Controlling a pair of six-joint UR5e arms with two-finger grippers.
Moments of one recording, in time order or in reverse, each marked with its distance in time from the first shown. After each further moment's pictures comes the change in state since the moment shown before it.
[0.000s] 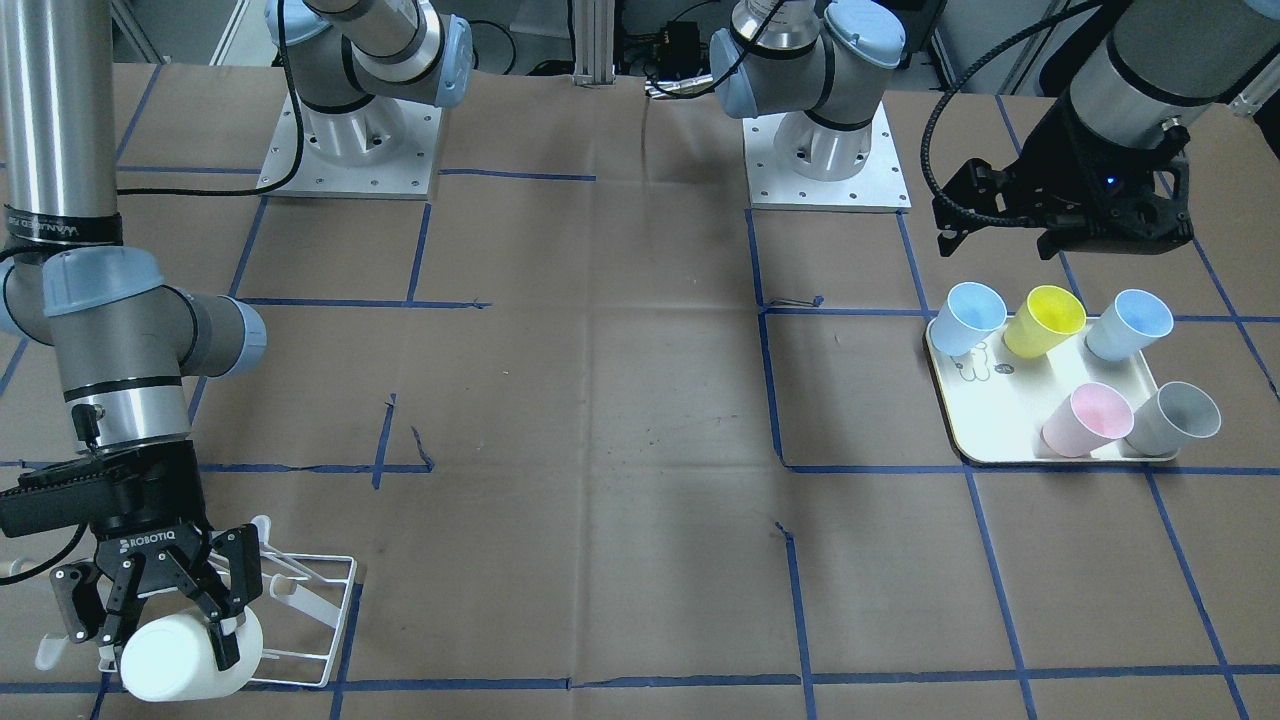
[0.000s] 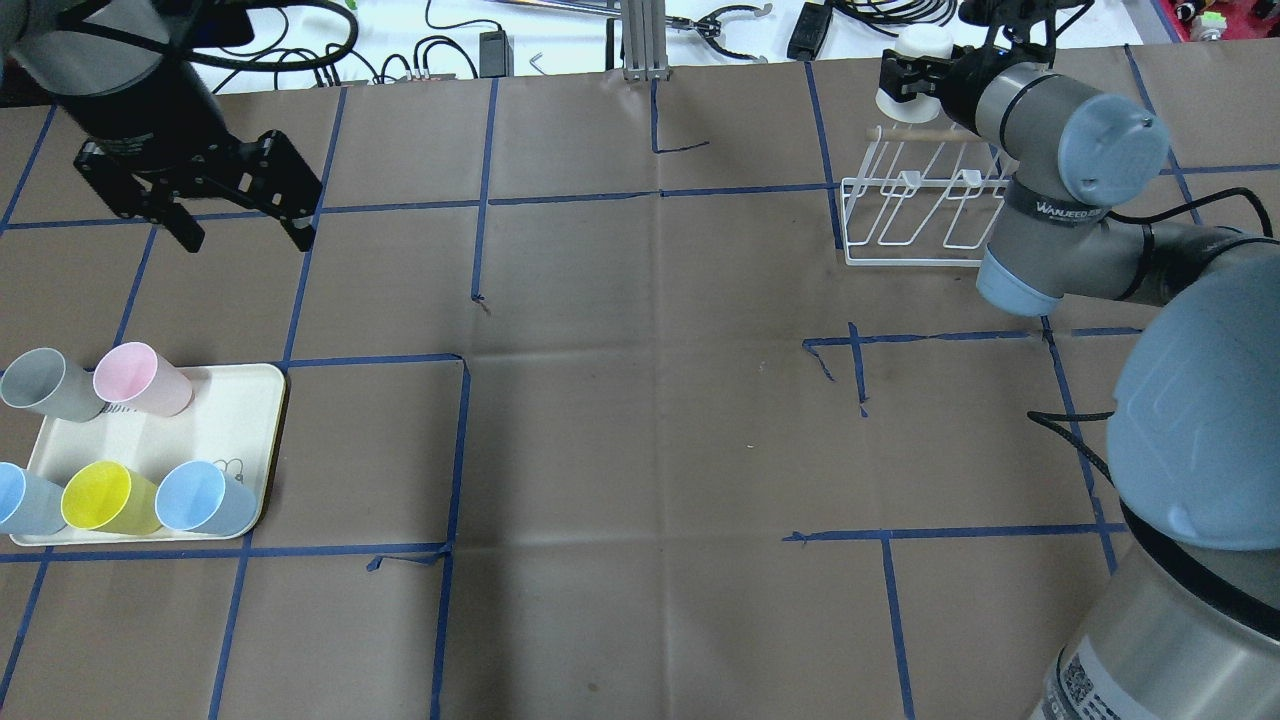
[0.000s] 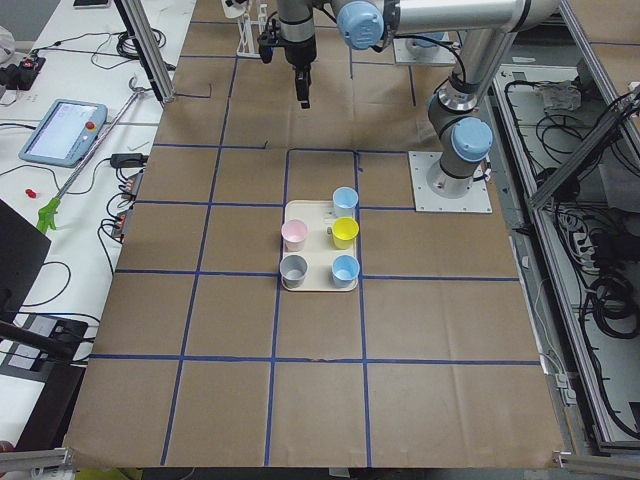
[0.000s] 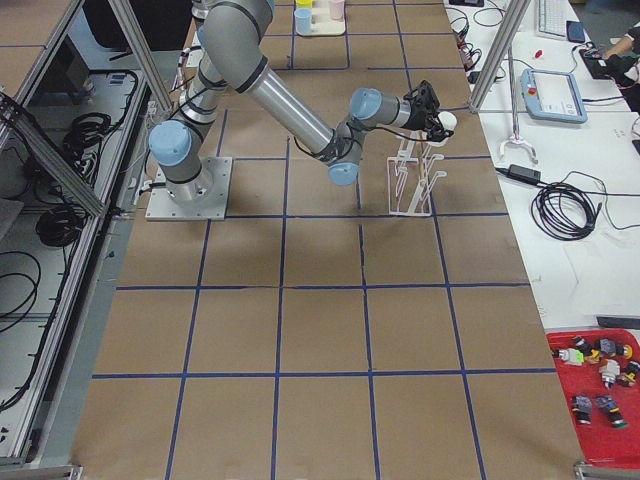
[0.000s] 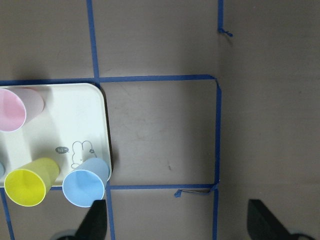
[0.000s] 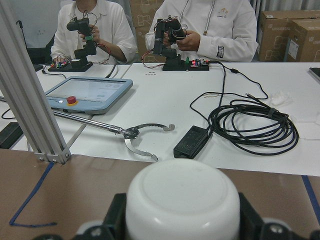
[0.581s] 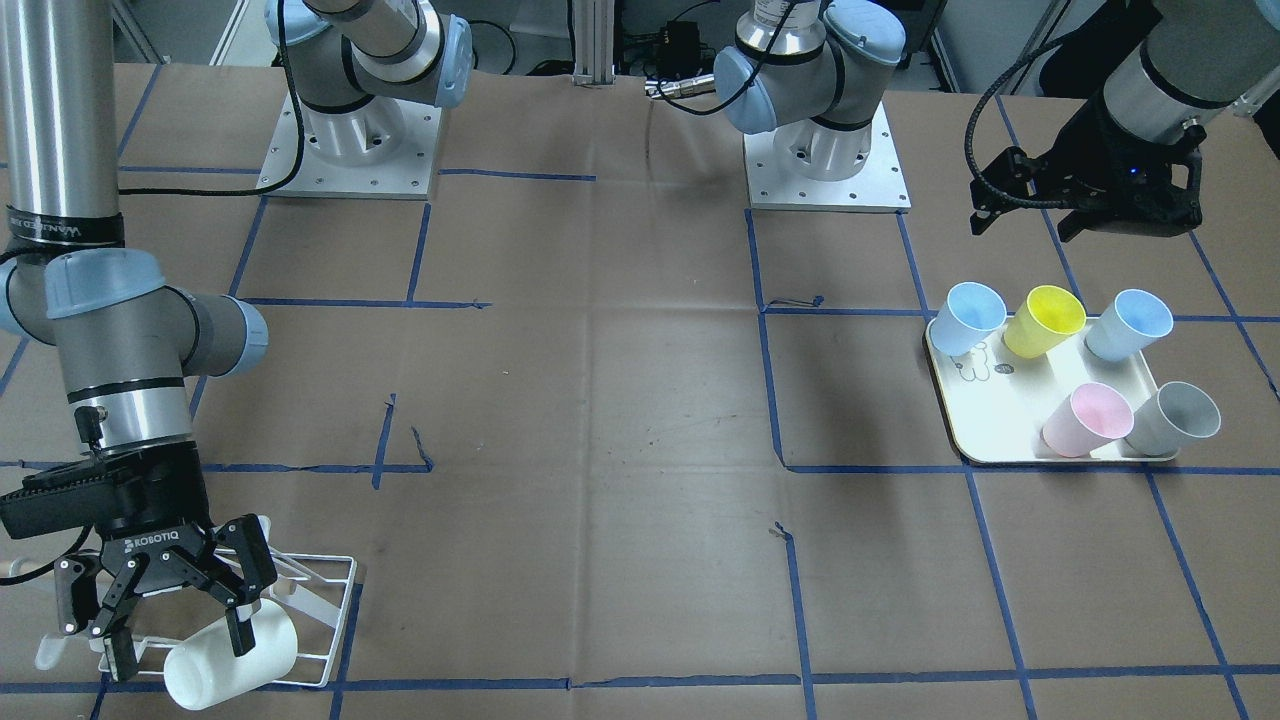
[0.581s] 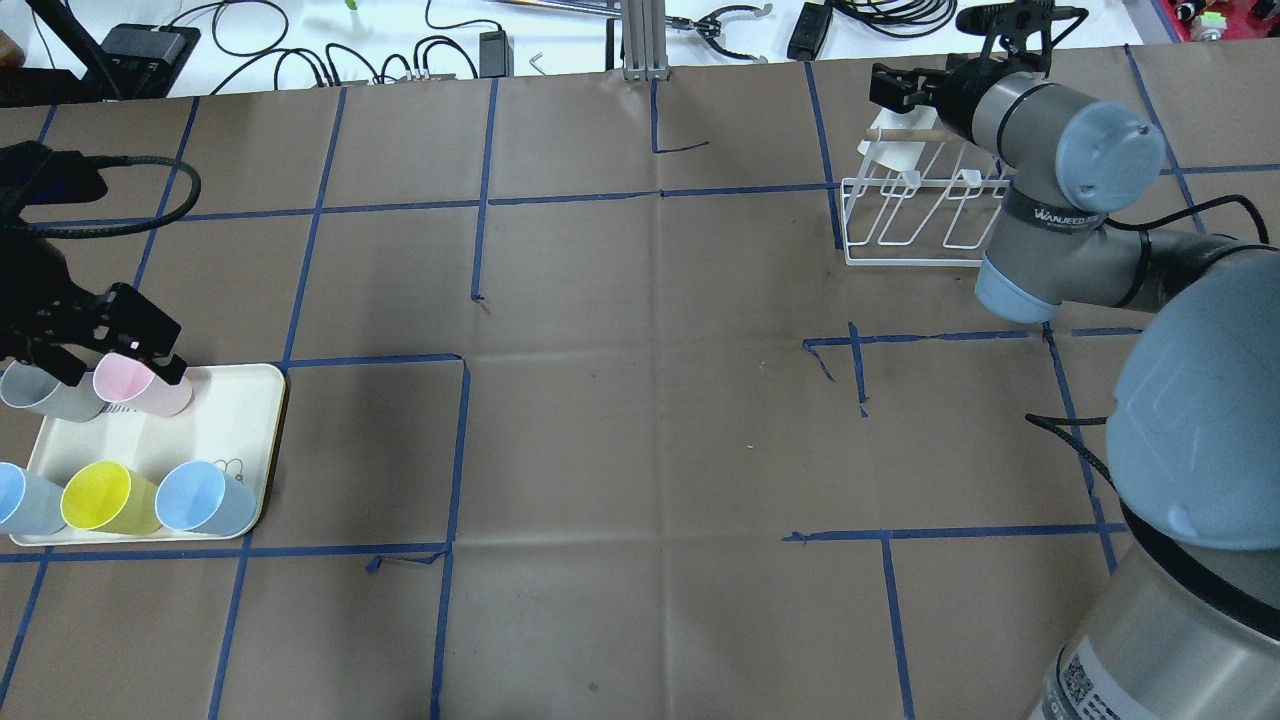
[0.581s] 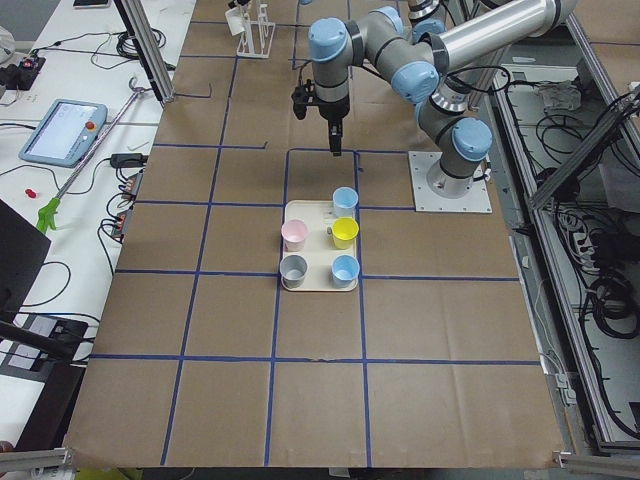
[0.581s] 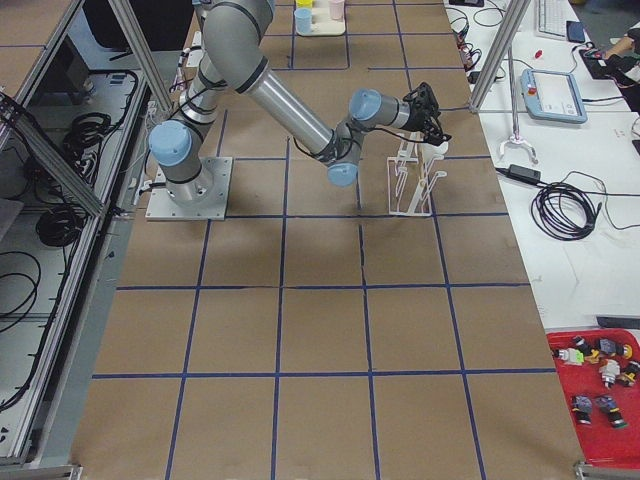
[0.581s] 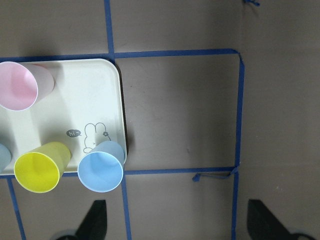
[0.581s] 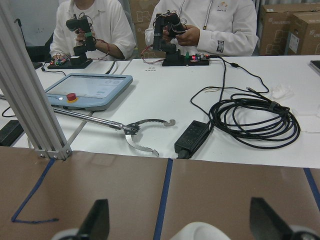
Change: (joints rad) left arm 0.261 0.132 -0.297 0.148 -0.004 0.271; right arm 0.000 0.000 0.006 0.008 -0.001 0.007
